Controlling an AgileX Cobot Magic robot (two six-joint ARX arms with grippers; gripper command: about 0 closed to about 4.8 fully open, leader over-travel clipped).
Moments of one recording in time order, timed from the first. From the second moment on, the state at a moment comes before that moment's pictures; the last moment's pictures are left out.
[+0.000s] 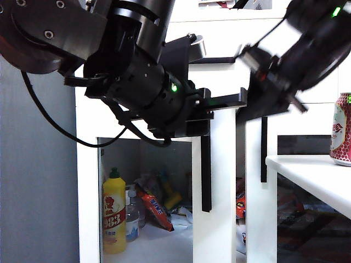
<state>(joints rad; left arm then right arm) -0.94 1.76 0.75 0.74 -0.43 -0.17 0.29 1.57 1.03 -0.29 -0.59 0.03</state>
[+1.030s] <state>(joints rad) -0.93 0.96 0.63 0.02 -0.44 -0.14 0.60 1.59 1.03 -0.15 -0.82 0.11</state>
